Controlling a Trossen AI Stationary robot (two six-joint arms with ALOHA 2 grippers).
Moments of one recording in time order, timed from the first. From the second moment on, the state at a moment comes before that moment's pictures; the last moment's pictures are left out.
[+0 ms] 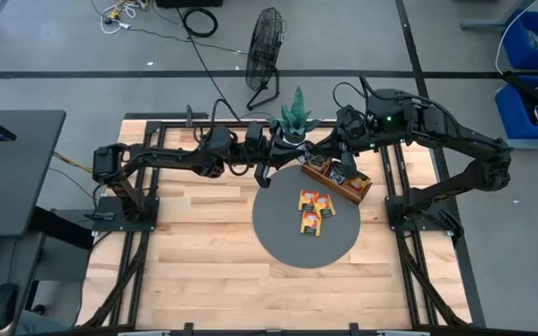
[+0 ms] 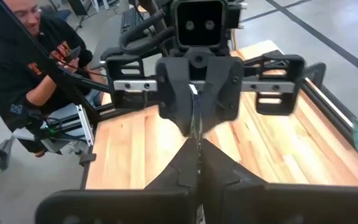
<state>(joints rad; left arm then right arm) 0.18 1.71 1.18 1.02 0.30 -0.36 -0.16 1.26 1.64 -0.81 -0.18 0.23</state>
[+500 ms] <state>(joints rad) 0.22 1.71 1.18 0.96 0.41 -0.49 -0.20 1.22 1.64 -1.18 -0.06 0.15</state>
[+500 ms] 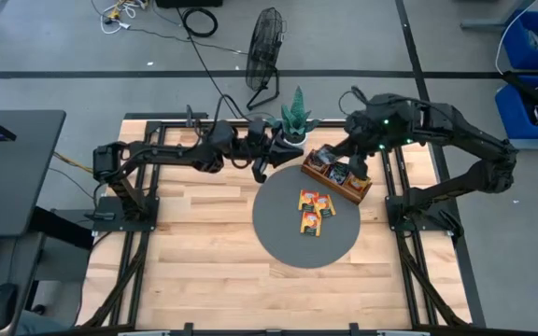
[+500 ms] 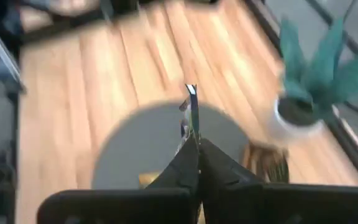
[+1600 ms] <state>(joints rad) 0.09 1.46 1.18 0.25 0.05 -0.12 -0.58 1.17 0.78 -0.74 -0.15 0.15</state>
